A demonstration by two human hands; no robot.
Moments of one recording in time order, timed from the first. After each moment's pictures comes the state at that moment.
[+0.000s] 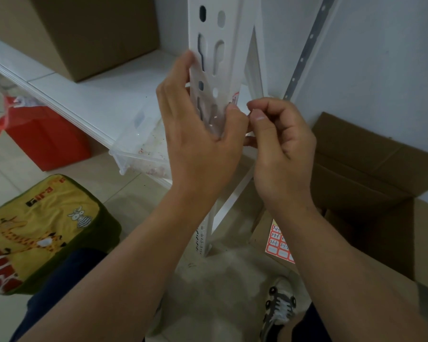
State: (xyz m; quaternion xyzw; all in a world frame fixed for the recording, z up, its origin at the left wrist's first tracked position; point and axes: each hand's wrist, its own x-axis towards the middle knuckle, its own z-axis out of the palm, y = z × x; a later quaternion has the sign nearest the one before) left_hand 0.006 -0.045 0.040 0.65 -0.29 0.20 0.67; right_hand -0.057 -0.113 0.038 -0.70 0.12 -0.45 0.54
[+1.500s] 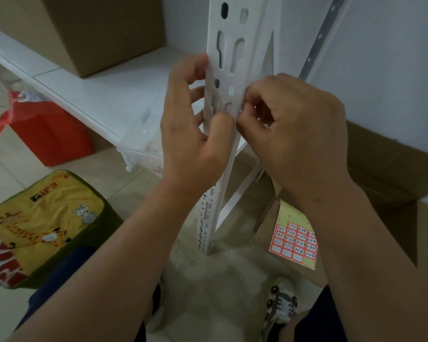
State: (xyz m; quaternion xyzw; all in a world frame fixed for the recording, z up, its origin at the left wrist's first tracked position) left_hand 0.024 -0.025 0.043 0.61 -0.38 0.15 0.68; right_hand -0.055 -0.120 0.071 -0.89 0.05 -0.44 0.03
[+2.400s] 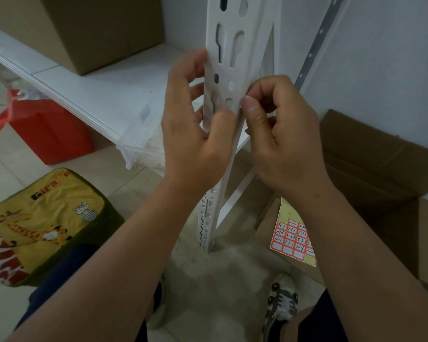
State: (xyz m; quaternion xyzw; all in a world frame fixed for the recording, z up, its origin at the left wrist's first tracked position) left_hand 0.021 -0.026 0.042 0.60 -0.37 0.15 0.69; right_hand -0.046 -0.117 0.051 -0.86 0.09 -0.41 0.28
